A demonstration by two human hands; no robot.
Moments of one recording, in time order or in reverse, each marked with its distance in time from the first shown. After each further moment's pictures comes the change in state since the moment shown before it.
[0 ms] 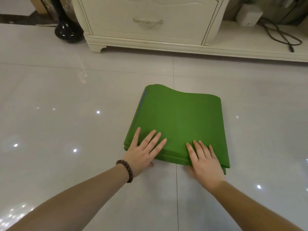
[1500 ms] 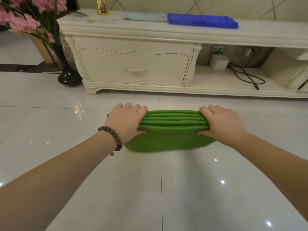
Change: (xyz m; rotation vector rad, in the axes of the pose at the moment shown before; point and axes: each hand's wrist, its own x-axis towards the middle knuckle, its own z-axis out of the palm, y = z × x) left_hand 0.127 -0.104 -0.196 0.019 0.063 -0.226; right_hand 0.090 0.137 -0.219 -0.190 0.274 -0.019
